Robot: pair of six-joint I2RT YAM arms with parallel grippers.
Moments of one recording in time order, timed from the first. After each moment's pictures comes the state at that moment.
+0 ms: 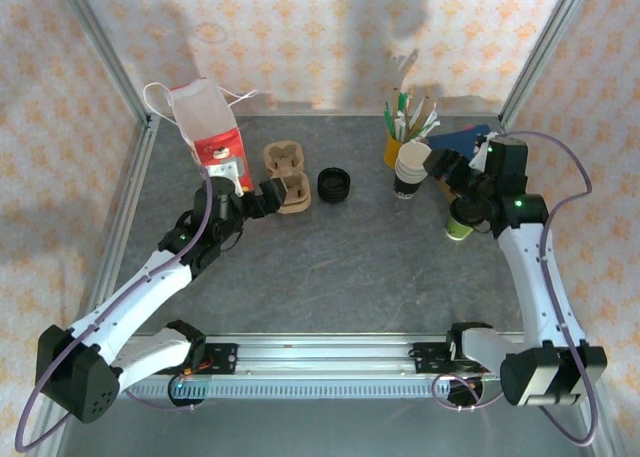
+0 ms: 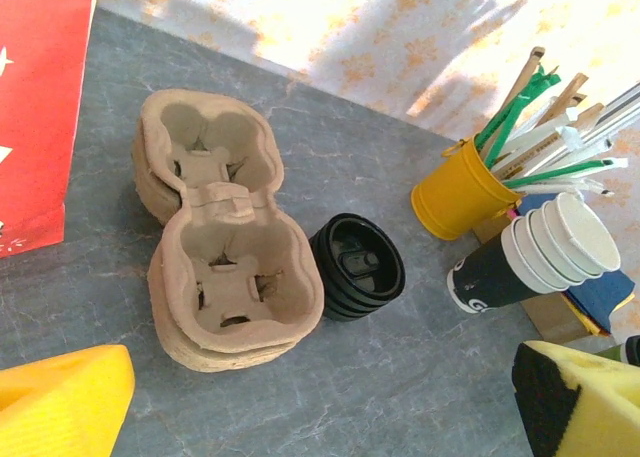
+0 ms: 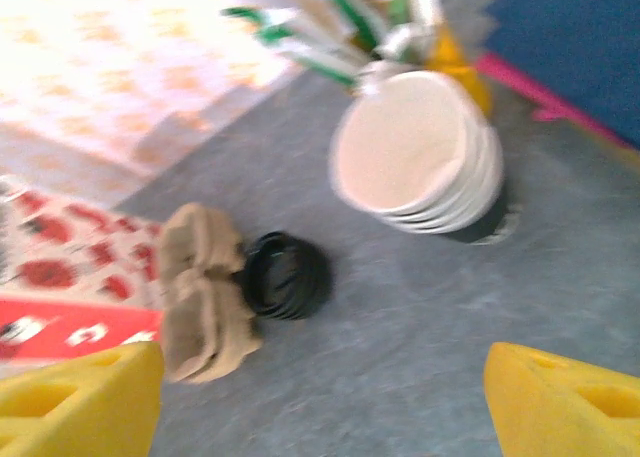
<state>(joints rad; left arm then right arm) -0.42 1.06 0.79 -0.16 -0.08 -0.62 0.01 1.08 1.13 -0.64 -0.37 0.60</state>
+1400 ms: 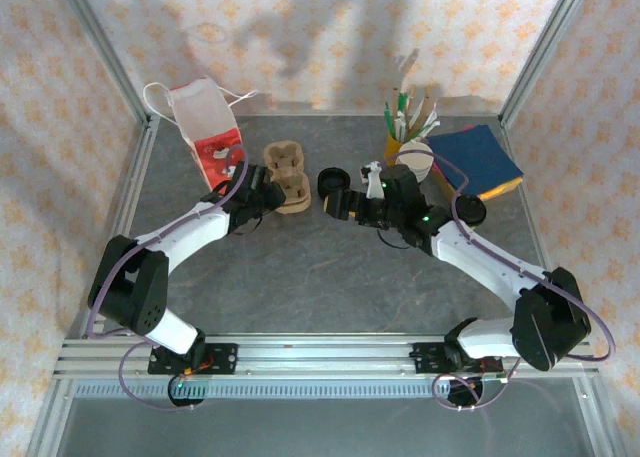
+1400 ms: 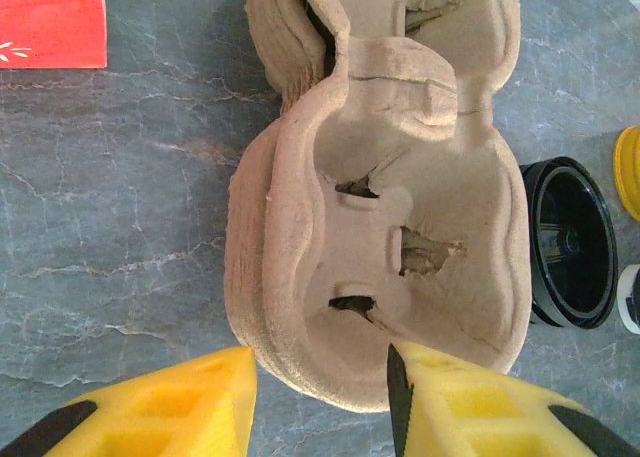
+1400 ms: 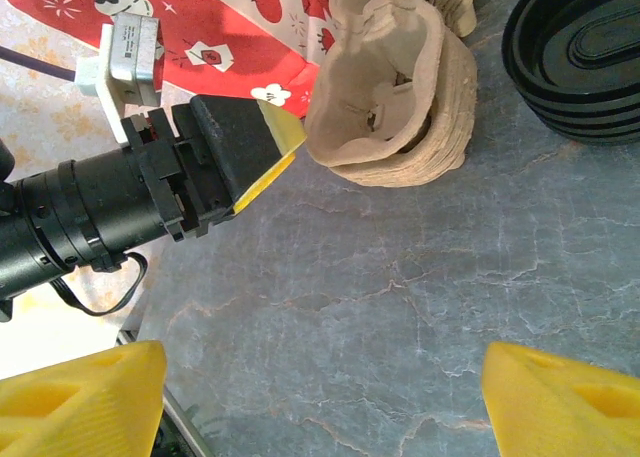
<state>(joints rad) -0.35 1.54 0.96 -0.25 -0.02 -0.83 0.58 1.31 0.91 -0.16 -0.40 0.70</state>
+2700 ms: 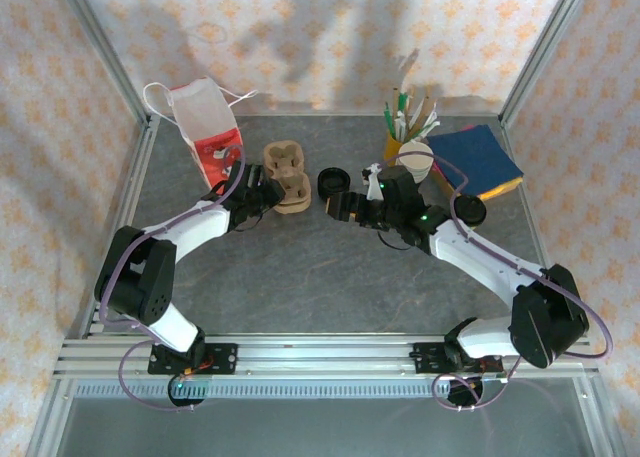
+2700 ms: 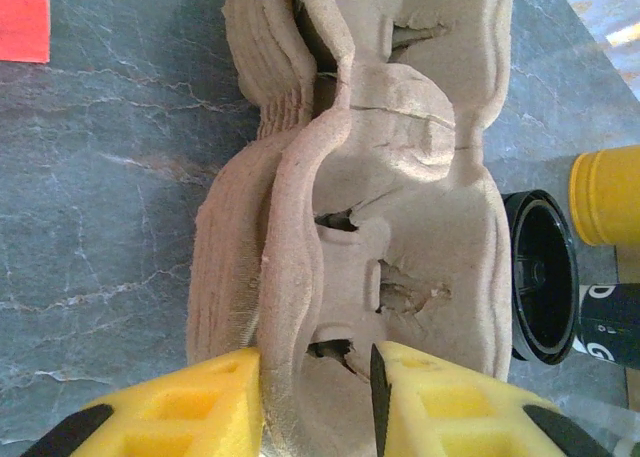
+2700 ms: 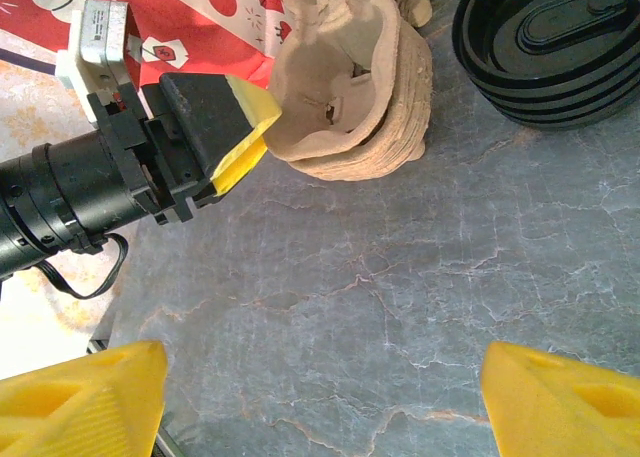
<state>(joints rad) -0.30 1.59 0.94 -0.11 0.08 -0.89 0.58 1.33 0.91 -0.20 -0.36 0.69</state>
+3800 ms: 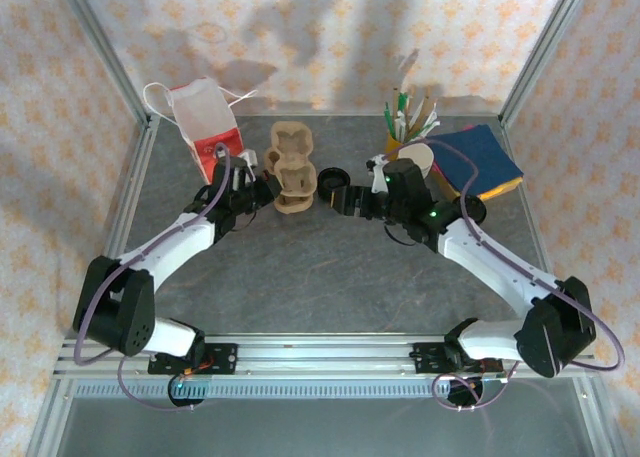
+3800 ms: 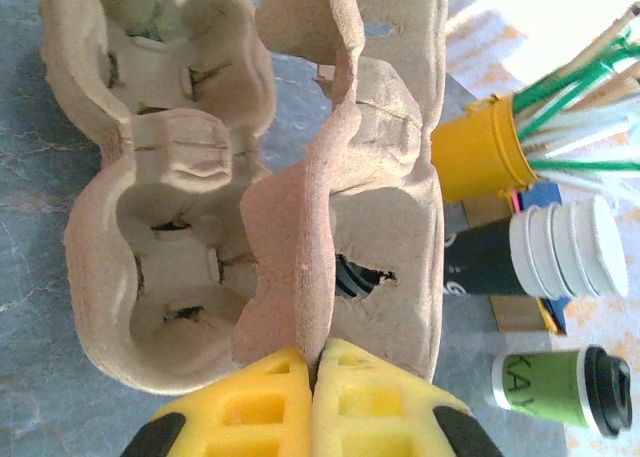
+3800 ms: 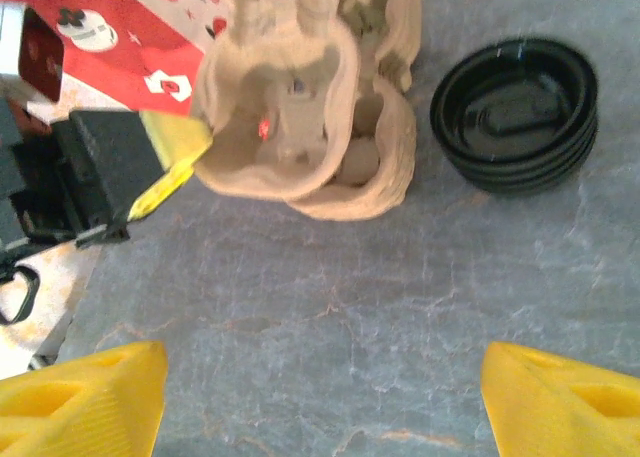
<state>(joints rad) -0.29 1.39 0.87 -0.03 0.24 -0.80 0.58 1.27 1.00 -0.32 -0.24 0.55</state>
